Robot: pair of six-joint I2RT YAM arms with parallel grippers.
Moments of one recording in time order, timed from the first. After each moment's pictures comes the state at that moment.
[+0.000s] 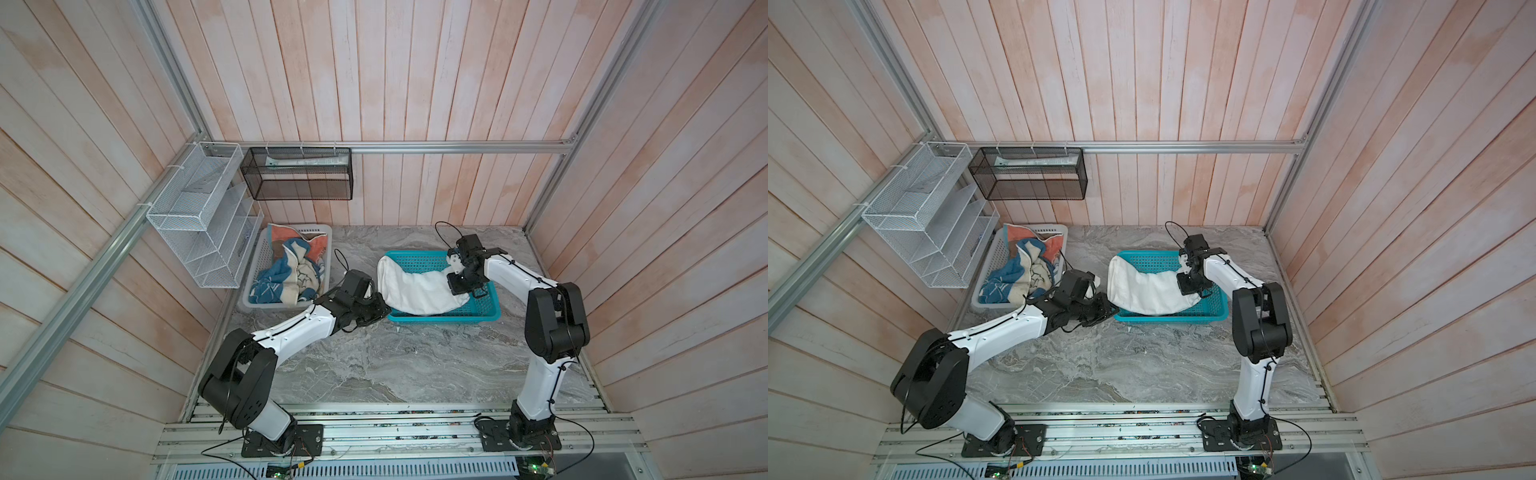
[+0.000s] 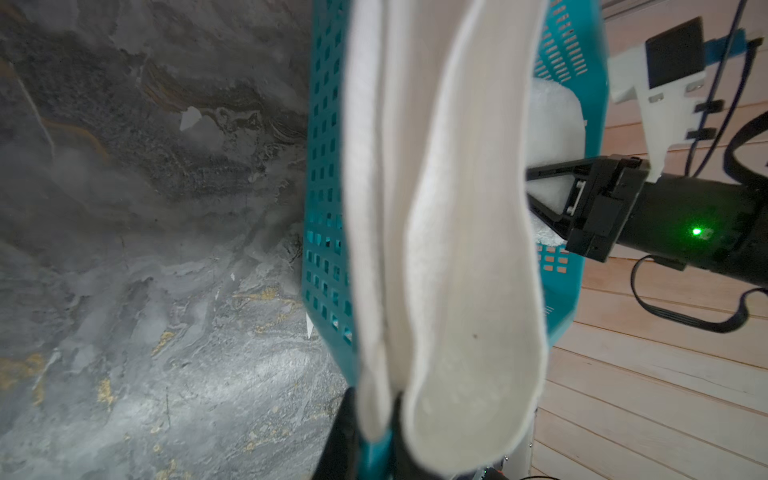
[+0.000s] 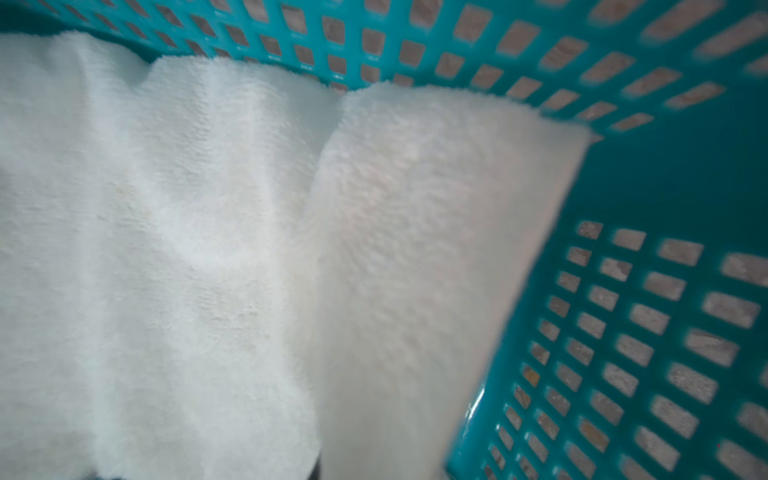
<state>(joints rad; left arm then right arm) -0.58 1.55 0.96 -0.21 0.34 -0.90 0.27 1.93 1.45 -0.77 -0.03 -0.01</state>
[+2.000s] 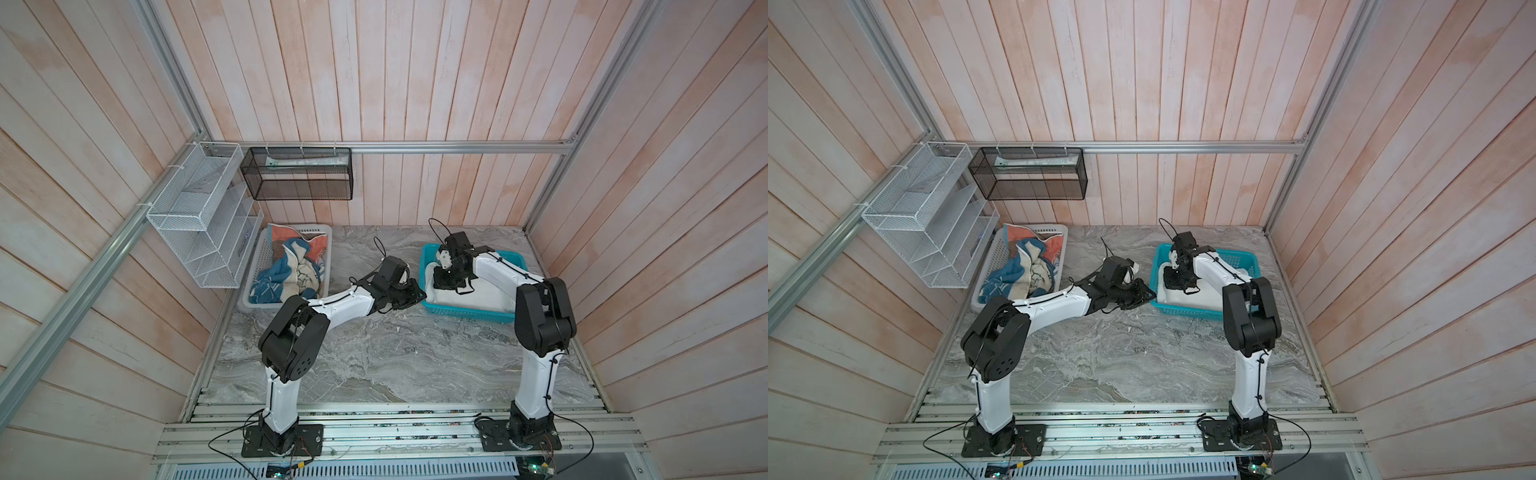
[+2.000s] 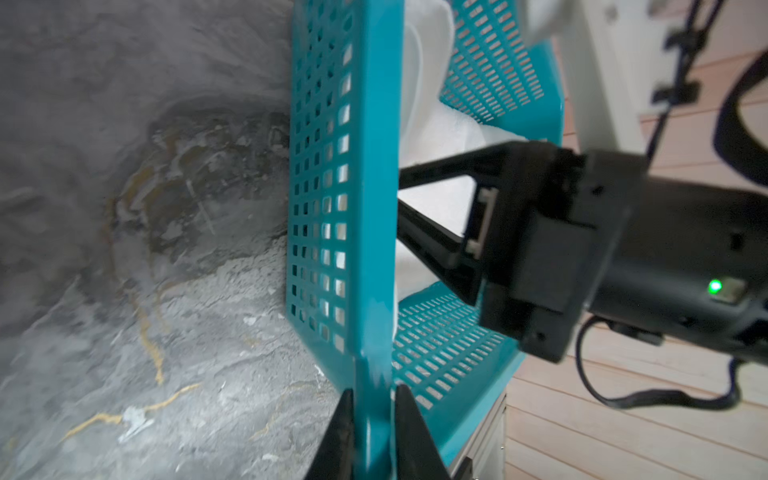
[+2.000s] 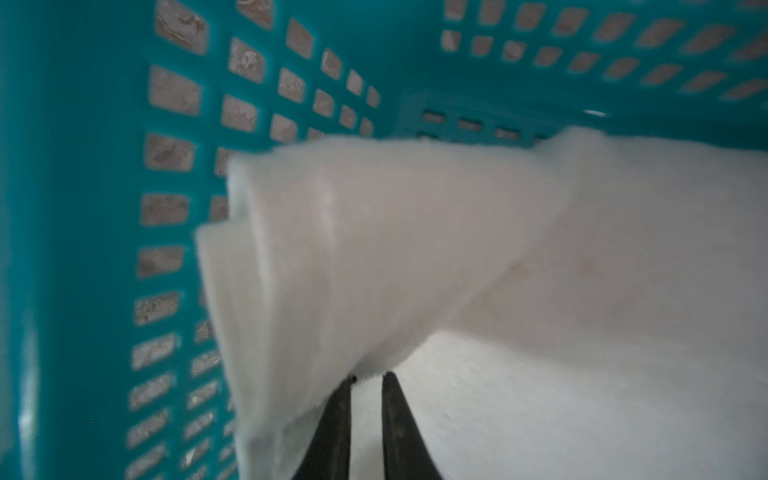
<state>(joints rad) -0.69 1.98 1.37 -0.07 0.42 -0.93 0.33 2.05 1.57 -0.72 -0.22 0.25</state>
